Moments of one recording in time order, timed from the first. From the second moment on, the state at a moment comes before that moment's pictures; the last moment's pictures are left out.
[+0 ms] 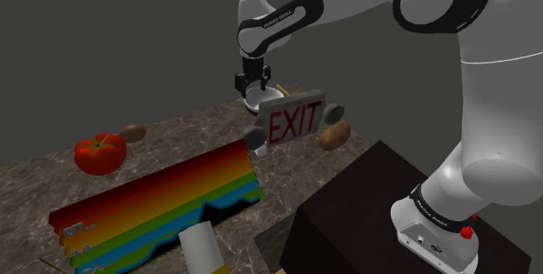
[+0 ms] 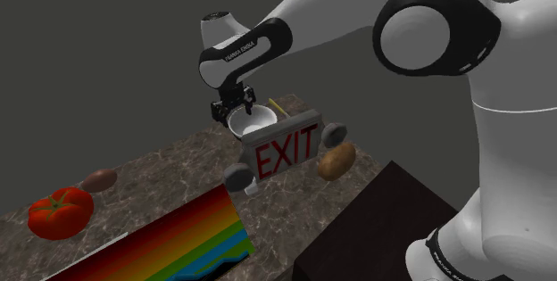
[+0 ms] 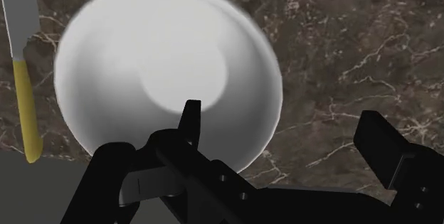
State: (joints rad) arm 0.11 0.58 0.09 -1.62 -0.07 2.16 0.24
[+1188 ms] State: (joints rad) arm 0.12 0.75 0.09 -1.50 -0.09 2.21 0.24
